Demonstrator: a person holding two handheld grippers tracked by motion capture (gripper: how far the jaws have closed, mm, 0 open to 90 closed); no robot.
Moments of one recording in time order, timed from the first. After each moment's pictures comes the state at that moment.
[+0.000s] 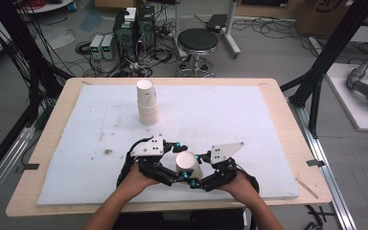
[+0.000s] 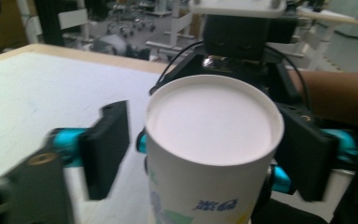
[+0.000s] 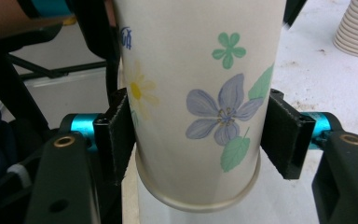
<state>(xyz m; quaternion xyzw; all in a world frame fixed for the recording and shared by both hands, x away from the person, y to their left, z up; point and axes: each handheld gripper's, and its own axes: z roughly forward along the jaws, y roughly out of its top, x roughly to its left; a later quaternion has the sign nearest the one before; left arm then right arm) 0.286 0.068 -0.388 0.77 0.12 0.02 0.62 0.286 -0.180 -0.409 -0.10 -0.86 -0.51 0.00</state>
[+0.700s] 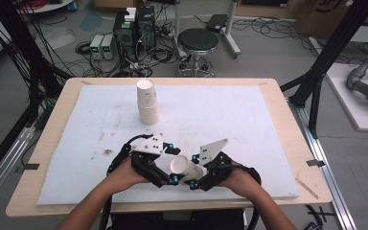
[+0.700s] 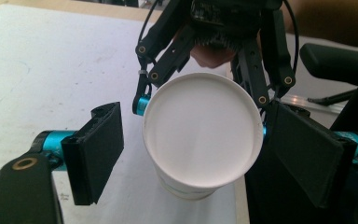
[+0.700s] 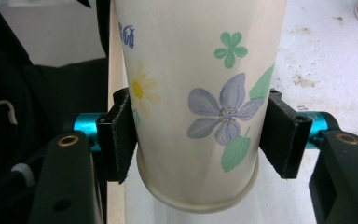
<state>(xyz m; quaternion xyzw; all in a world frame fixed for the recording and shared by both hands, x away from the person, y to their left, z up) 0.289 0.079 -0.369 0.85 0.08 0.01 0.52 0.292 -0.160 -0.391 -0.04 -0.92 -0.38 -0.03</state>
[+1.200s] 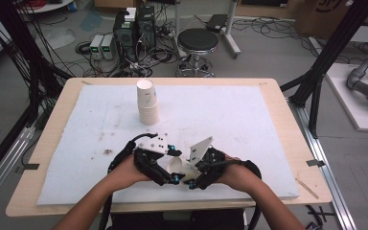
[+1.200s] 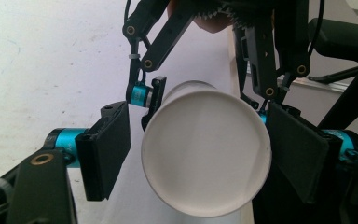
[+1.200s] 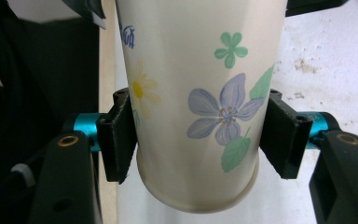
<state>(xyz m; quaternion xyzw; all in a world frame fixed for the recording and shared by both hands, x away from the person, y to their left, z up) 0.296 0.073 -0.369 0.87 0.08 0.00 0.48 0.294 -0.140 -0.377 -0.02 -0.96 -0.28 -0.04</state>
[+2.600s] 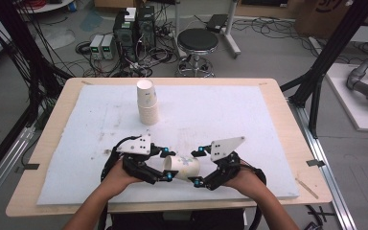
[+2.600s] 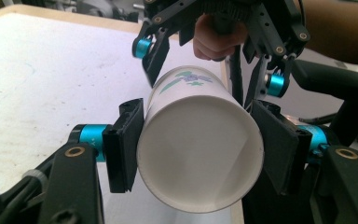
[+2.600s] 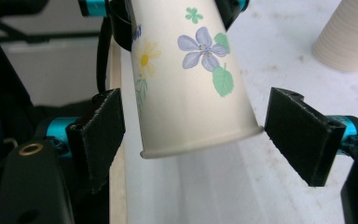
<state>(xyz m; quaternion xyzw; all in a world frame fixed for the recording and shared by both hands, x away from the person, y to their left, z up) 0.287 0.106 -0.382 0.81 0.10 -0.01 0.58 0.286 -0.182 -0.376 -0.07 -0.88 -0.47 -0.05</state>
